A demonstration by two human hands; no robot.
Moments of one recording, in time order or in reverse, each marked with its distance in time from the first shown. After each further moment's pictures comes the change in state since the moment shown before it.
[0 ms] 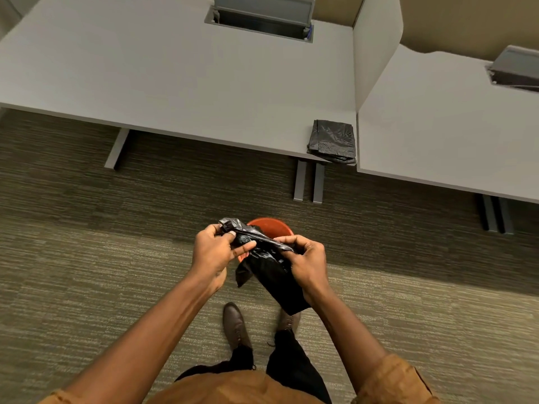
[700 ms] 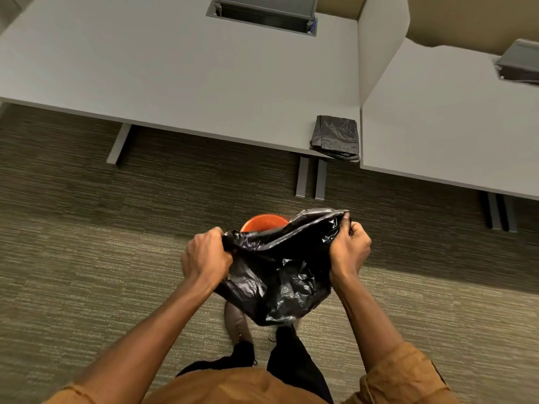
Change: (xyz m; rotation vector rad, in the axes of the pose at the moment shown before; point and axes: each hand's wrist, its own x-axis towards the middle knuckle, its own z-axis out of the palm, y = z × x) left_hand 0.010 -0.012 -0.030 1.523 0.212 0.472; right_hand 0.024 -0.021 -0.047 0.003 0.590 0.090
